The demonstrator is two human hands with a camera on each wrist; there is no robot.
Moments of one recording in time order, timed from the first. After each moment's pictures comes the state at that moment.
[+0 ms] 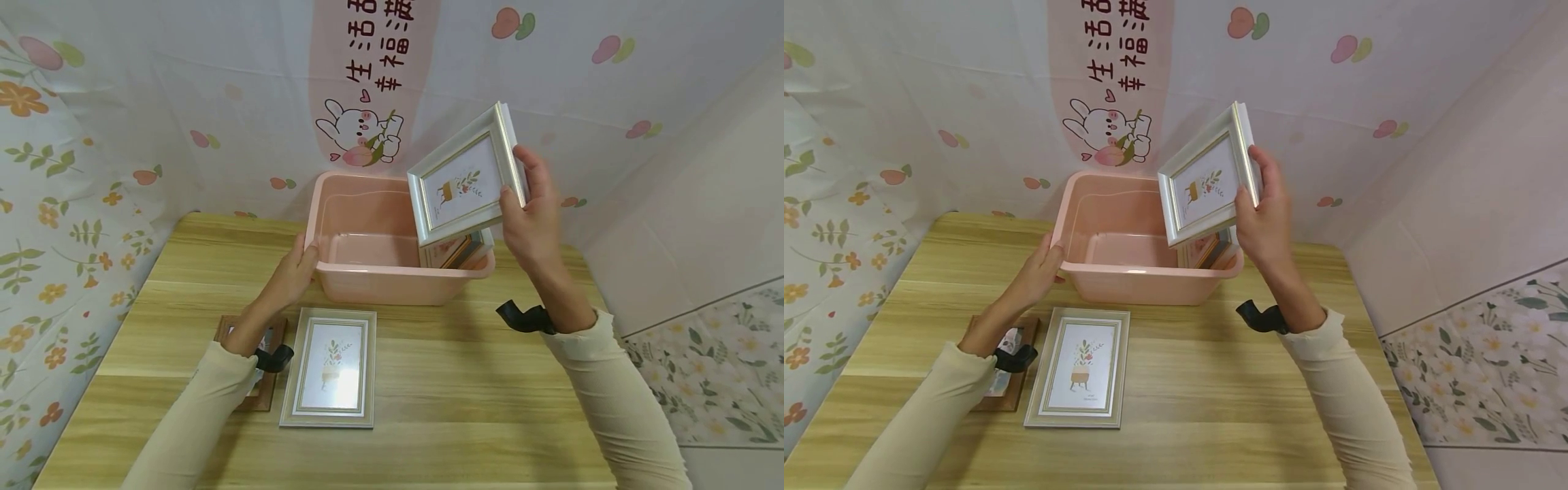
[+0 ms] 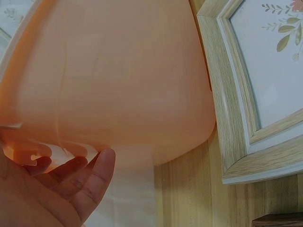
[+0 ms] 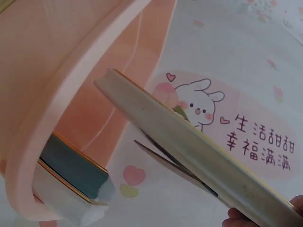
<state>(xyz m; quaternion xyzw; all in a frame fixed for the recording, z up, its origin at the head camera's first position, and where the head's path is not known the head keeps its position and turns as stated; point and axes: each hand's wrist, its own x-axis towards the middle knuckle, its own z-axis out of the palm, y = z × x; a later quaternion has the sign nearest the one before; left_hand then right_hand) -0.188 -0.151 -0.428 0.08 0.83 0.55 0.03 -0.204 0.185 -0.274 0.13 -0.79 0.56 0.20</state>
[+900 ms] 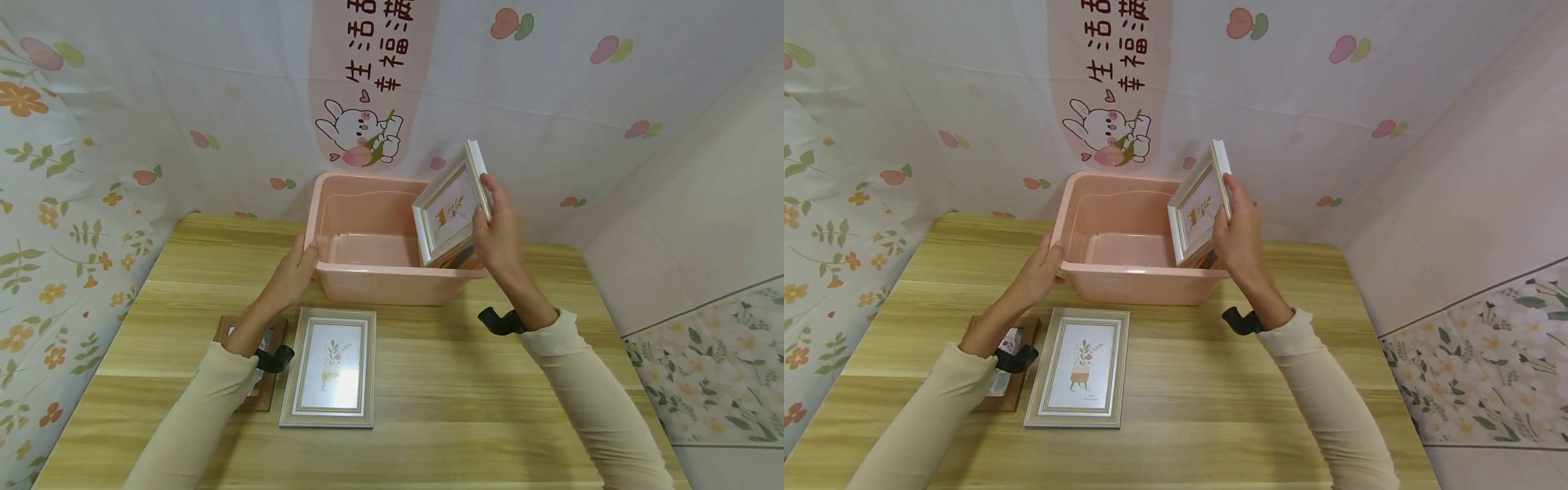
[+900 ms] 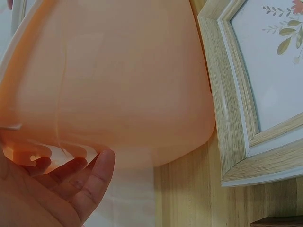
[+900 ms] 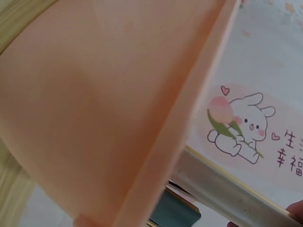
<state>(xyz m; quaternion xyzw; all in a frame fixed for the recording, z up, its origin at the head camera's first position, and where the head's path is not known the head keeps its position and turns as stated) -0.189 -0.151 -0.430 0.08 0.83 0.55 0.03 -0.219 0.176 -0.322 0.09 -0.87 0.44 0.18</state>
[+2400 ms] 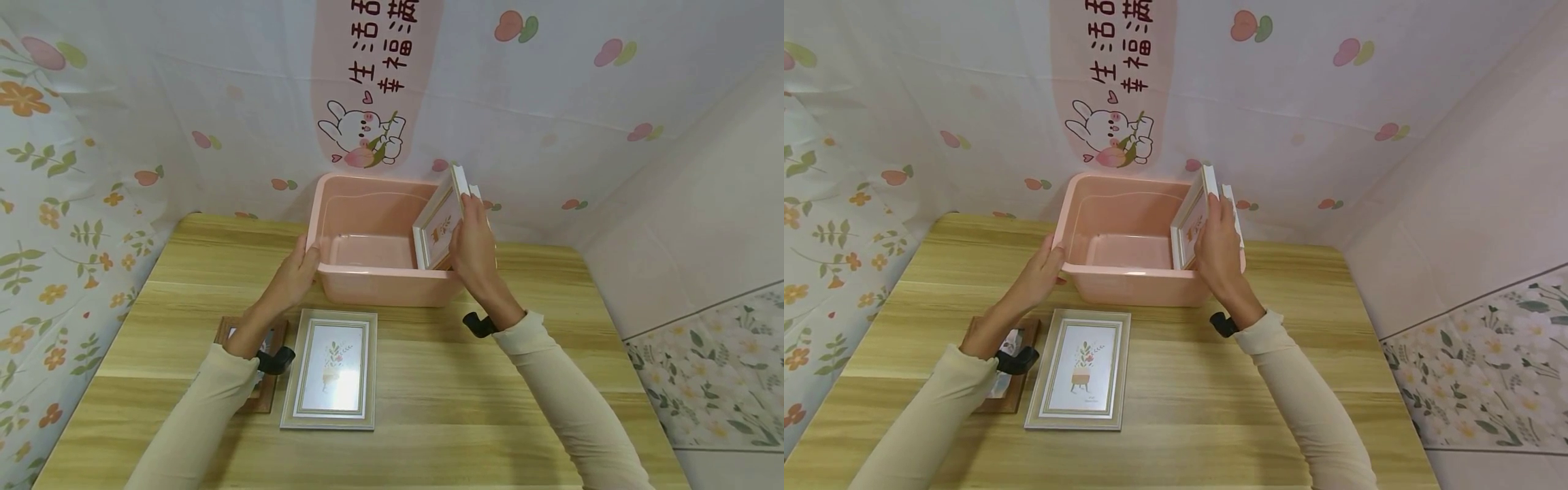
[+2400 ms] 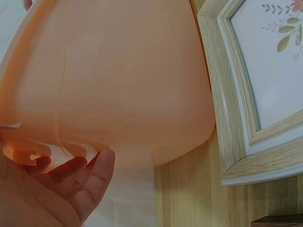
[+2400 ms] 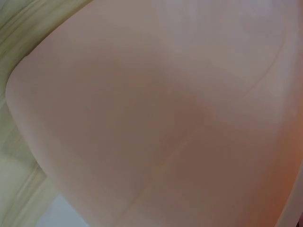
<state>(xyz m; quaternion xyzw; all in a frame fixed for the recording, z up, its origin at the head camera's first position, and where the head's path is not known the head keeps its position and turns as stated) -0.190 -0.152 -0.431 0.09 0.83 0.55 0.03 -0.236 0.156 -0.367 0.11 -0.93 0.26 0.23</state>
